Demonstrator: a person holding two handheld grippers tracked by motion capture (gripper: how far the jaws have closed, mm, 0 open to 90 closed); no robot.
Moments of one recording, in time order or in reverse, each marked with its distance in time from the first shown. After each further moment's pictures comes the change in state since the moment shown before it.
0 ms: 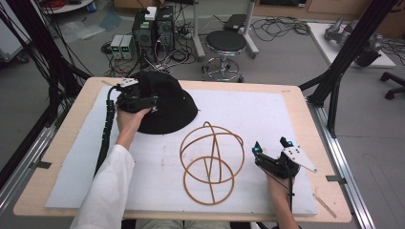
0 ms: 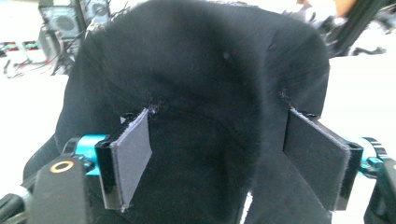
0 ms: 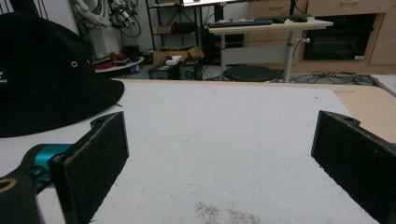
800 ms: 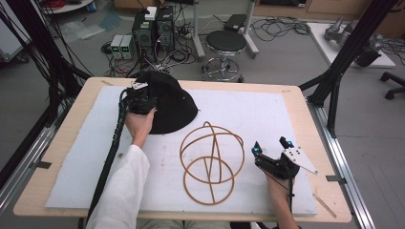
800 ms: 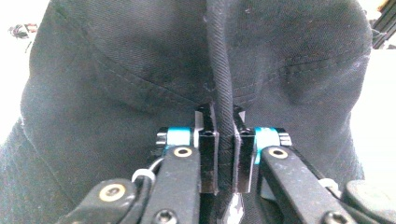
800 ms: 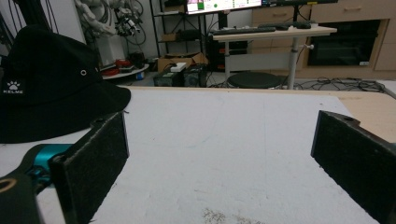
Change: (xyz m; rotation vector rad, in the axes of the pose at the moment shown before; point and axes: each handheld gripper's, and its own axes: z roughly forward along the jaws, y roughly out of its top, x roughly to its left) left arm -0.015 -0.012 0.025 0.027 0.064 -0.037; right arm 0.002 0.001 -0.003 -0.028 0.019 0.010
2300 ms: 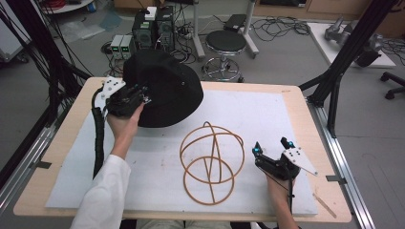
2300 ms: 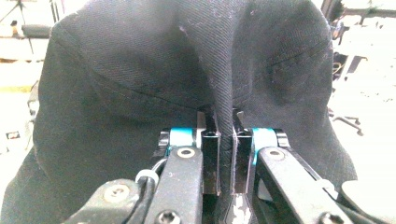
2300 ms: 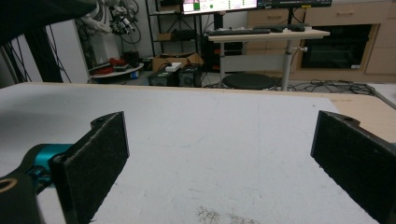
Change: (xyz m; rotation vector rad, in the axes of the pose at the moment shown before) left arm -0.012 0.027 -0.117 -0.395 -0.205 0.096; right arm 0.001 0.000 -0.002 0.000 -0.021 -0.018
